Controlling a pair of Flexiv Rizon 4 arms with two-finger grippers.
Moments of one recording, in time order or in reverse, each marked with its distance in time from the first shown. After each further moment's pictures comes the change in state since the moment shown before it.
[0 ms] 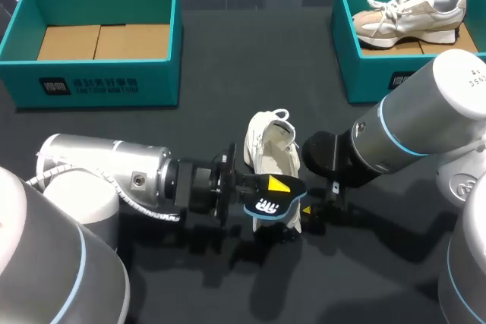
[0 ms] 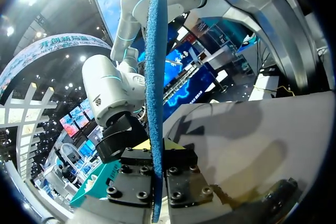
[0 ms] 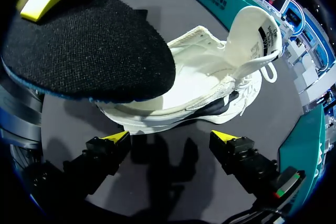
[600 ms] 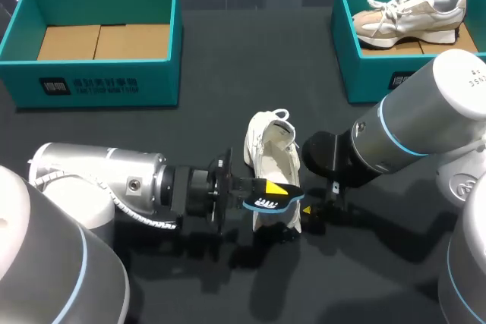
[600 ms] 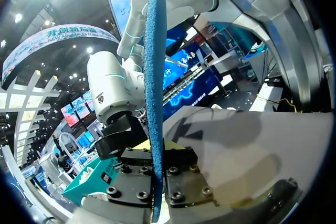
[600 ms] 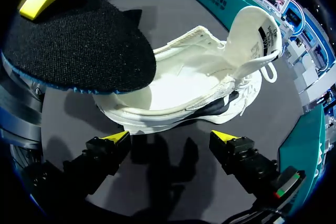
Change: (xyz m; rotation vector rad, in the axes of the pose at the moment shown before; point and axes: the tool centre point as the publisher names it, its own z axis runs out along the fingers) left arm 0.005 -0.009 -0.003 -0.013 -0.022 -0.090; right arm 0.000 0.000 0.000 0.000 0.000 0.000
